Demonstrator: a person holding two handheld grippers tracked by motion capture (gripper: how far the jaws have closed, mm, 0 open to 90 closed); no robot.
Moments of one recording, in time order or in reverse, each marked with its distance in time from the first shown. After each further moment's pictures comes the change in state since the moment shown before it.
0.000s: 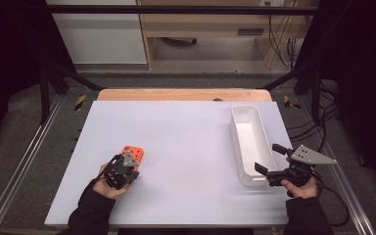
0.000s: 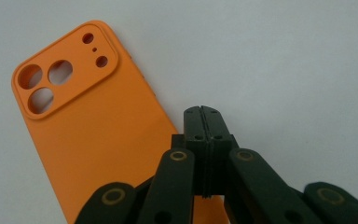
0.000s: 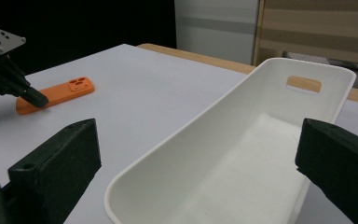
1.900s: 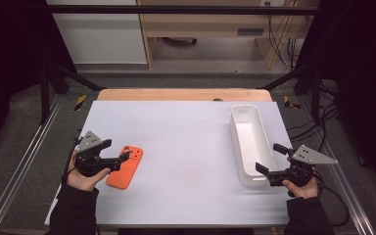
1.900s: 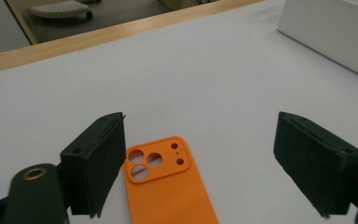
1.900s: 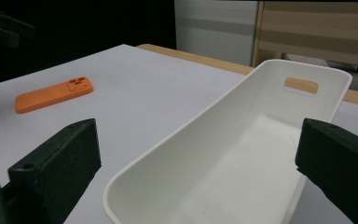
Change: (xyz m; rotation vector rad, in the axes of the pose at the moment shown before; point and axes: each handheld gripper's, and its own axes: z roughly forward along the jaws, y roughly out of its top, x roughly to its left) left arm 0.040 0.000 -0.075 -0.465 0.062 -0.249; right arm -0.001 0.001 -0.002 -0.001 -0.004 -0.006
